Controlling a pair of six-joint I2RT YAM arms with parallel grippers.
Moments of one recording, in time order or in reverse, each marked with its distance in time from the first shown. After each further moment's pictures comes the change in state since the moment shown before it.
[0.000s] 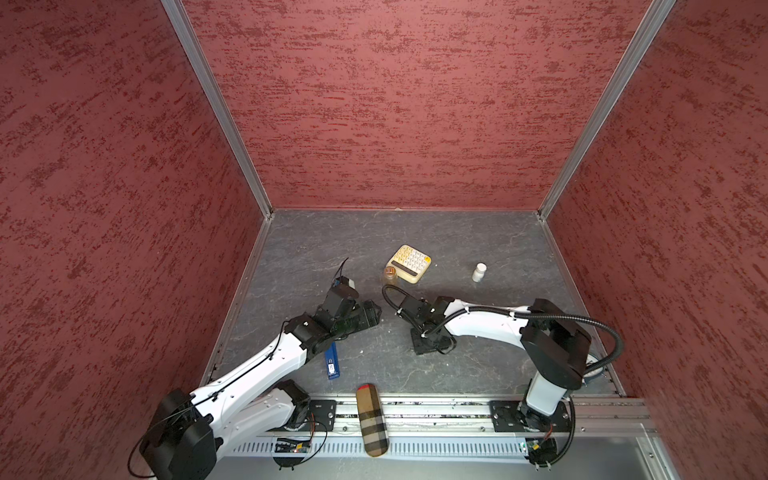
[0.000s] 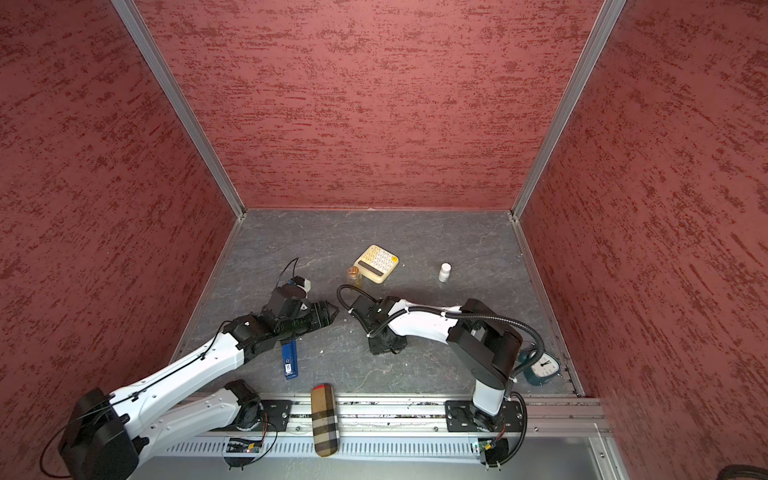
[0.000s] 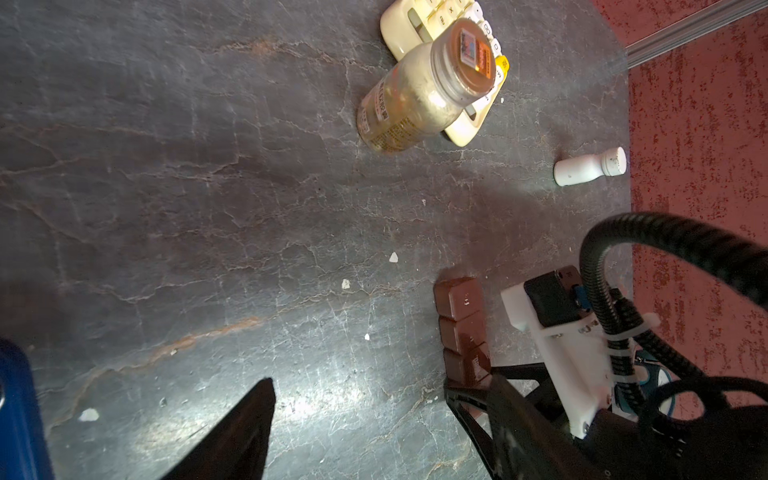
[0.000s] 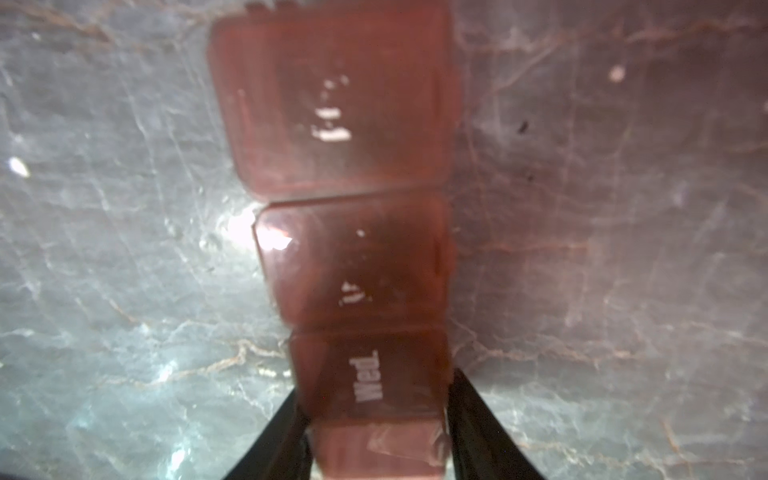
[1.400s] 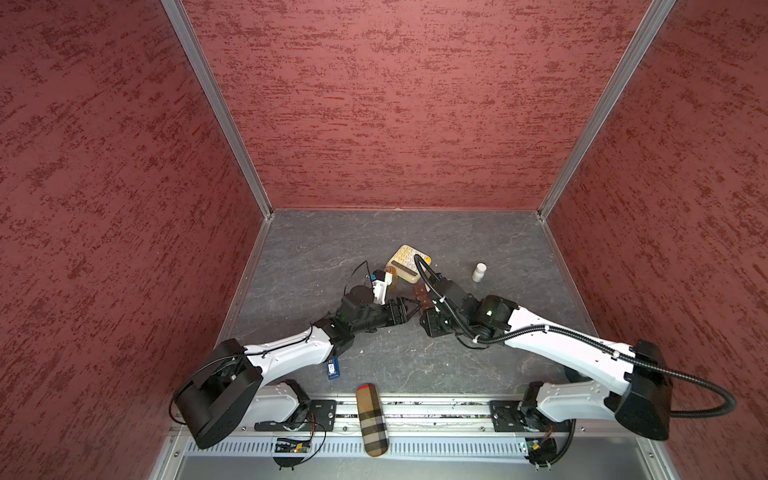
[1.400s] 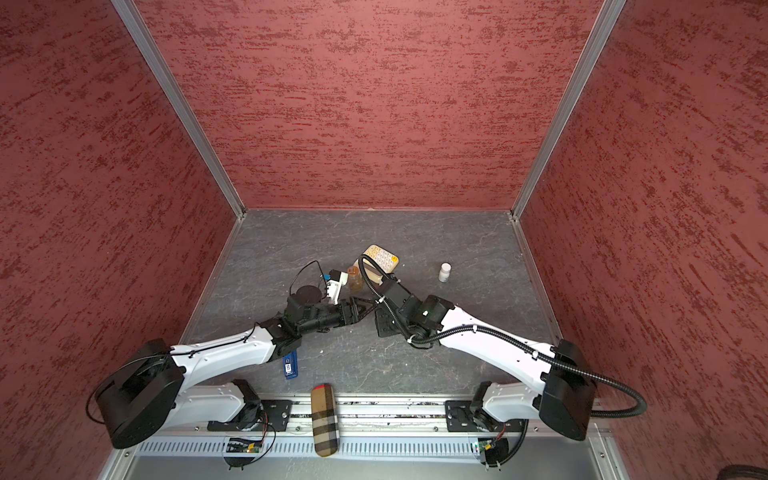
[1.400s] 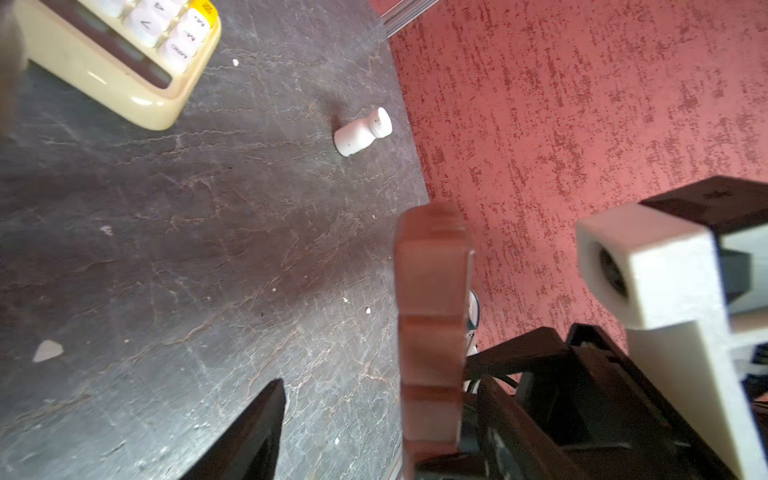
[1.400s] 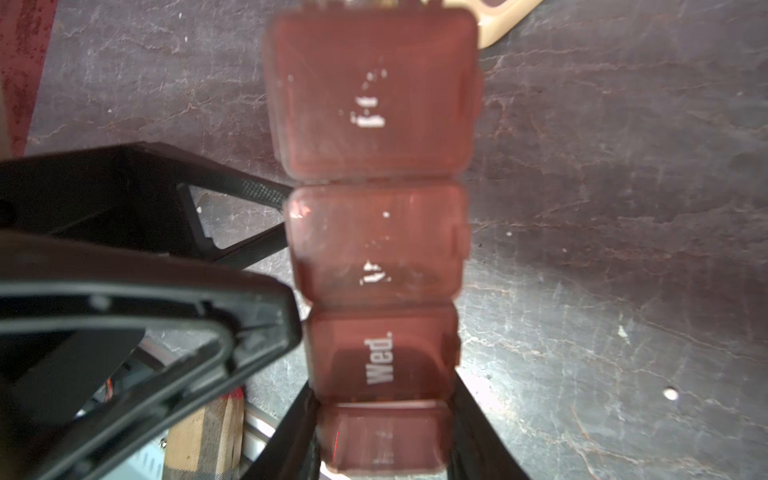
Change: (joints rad) left arm -0.120 0.278 -0.098 0.852 0.305 -0.089; right arm -0.033 -0.453 -0.065 0.101 0.050 -0.126
